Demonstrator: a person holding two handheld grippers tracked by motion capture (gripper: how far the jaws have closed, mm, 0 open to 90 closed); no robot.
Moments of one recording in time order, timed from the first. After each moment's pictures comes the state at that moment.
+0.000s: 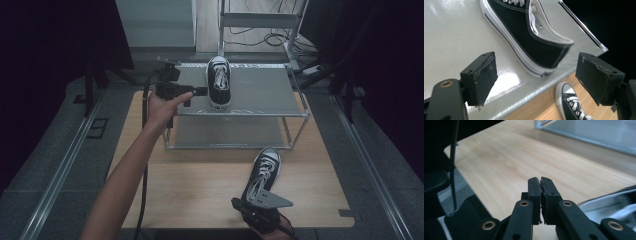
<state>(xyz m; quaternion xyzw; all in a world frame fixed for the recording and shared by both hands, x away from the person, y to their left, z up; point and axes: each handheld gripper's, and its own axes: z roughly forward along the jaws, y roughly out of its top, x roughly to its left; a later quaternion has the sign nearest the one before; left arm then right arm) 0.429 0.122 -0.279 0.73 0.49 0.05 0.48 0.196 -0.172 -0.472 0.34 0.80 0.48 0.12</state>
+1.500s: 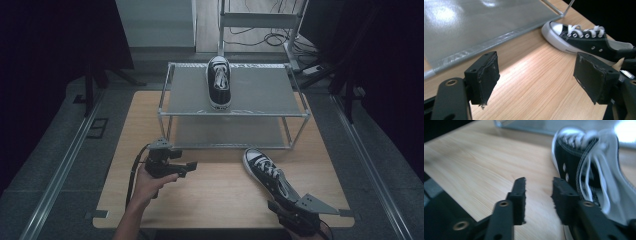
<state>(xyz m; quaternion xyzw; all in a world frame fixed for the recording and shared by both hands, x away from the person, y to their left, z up) 0.304 0.148 -0.423 0.78 0.41 0.05 0.47 0.192 -0.276 -0.478 0.41 0.75 0.49 0.16</state>
